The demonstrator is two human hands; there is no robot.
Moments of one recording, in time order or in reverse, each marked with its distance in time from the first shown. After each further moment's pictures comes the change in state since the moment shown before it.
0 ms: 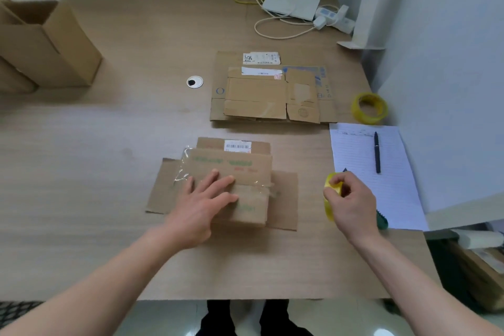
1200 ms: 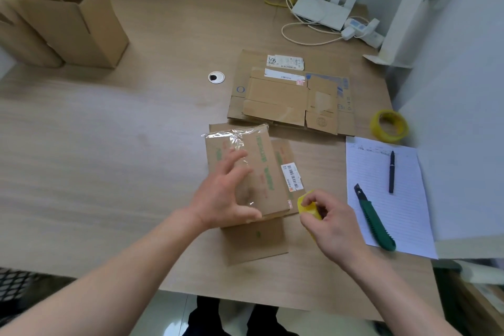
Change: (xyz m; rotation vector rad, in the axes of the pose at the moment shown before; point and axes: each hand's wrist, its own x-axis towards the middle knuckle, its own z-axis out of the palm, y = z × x) left_hand 0.019 0.021 -0.026 -0.538 0.326 -0.076; right_hand -0.022 -0.035 0.017 -0.048 -0.435 -0.115
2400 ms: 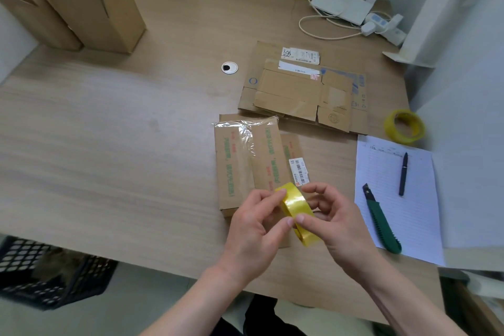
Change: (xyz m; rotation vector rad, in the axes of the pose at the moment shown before) left_hand -0.056 0.095 0.048 -0.573 0.367 -0.162; right_hand -0.019 -0.034 -0.015 0.560 -0.247 0.139
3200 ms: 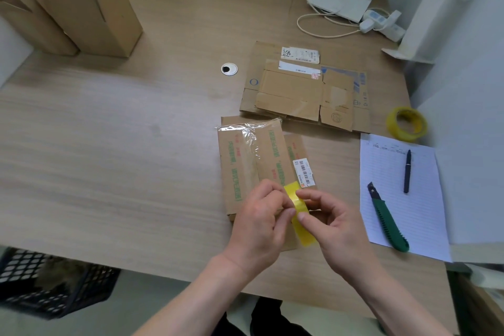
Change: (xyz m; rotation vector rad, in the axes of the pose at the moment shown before) left_hand 0.023 0.009 -0.015 0.232 -0.013 0.226; right_hand 0.000 0.002 0.027 -0.053 0.130 -0.105
